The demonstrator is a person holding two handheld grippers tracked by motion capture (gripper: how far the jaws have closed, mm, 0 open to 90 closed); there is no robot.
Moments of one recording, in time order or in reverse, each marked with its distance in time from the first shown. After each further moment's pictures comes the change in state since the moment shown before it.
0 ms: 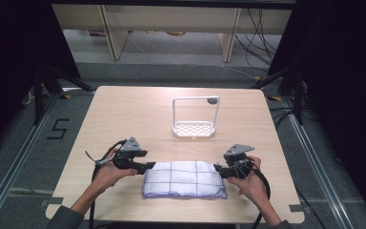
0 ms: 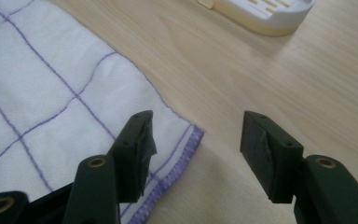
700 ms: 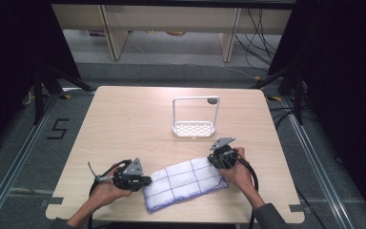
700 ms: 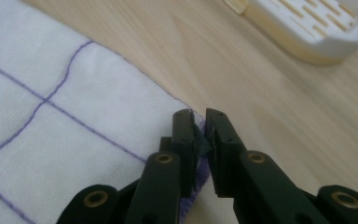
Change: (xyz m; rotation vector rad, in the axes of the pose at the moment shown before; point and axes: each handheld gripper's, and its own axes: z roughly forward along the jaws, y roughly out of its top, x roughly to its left) left arm -0.054 -0.041 -0.015 0.081 -0.068 0.172; right arm 0.000 0.031 0.048 0.059 0.023 -0.138
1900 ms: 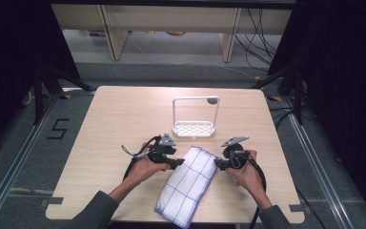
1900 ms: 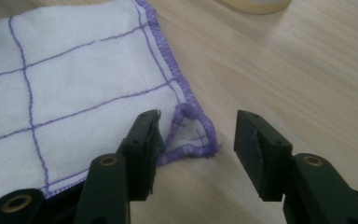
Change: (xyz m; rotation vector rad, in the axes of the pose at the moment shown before) left arm 0.040 0.107 0.079 -0.076 0.058 -0.171; right arm -0.014 -0.019 -0.027 0.032 -0.040 0.193
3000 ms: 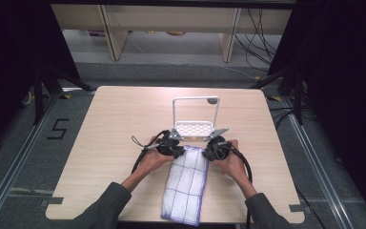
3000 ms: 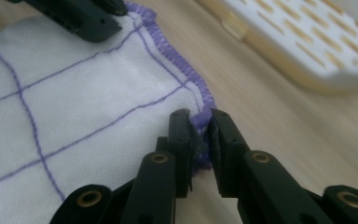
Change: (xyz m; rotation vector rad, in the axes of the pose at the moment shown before) left arm 0.022 0.003 0.021 0.051 0.049 0.069; right arm 0.013 0.044 0.041 0.006 0.076 -0.169
